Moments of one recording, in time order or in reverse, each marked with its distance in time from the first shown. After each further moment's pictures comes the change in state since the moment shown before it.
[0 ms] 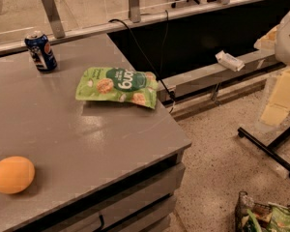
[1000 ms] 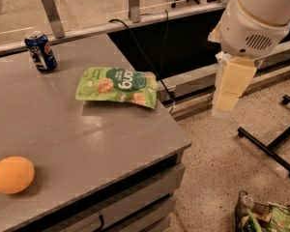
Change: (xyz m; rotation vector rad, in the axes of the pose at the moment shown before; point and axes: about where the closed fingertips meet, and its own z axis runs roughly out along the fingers) arm -0.075 -0.013 0.025 -0.013 -0.006 -0.147
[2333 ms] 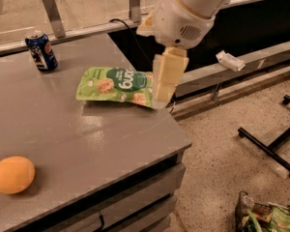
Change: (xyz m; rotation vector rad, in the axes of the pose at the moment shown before) arm -0.128 -0.002 0.018 -0.071 -0.279 -0.266
